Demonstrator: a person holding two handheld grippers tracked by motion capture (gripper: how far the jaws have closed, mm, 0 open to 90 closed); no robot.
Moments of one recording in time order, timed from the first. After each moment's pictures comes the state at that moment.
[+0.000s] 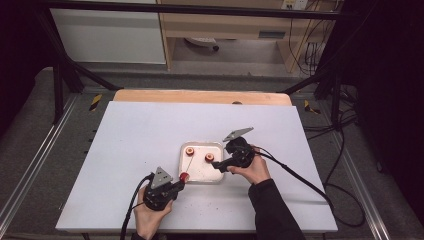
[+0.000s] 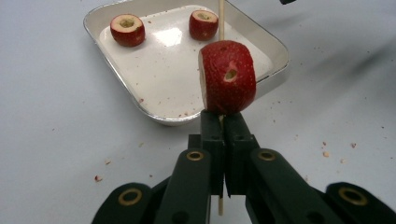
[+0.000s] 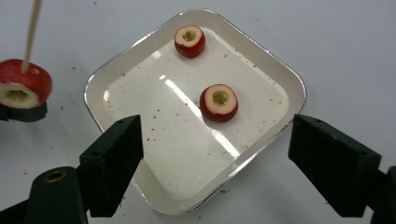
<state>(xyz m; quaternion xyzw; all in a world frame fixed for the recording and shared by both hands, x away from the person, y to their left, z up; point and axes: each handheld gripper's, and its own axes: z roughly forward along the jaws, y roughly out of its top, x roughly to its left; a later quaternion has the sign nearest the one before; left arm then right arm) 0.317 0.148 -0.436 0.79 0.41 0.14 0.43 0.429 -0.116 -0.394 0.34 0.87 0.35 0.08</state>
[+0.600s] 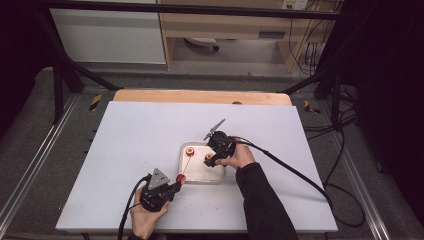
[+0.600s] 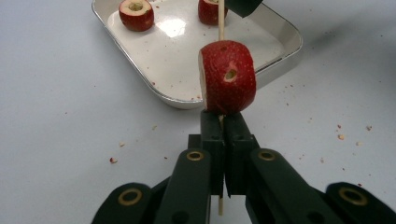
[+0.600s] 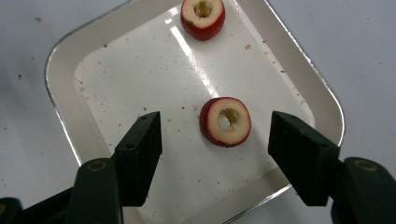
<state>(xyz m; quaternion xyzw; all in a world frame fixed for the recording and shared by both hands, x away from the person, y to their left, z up) 0.318 0.156 -0.441 0.80 0.40 0.14 0.41 0.469 -0.070 -0.405 0.26 0.93 0.24 0.05</state>
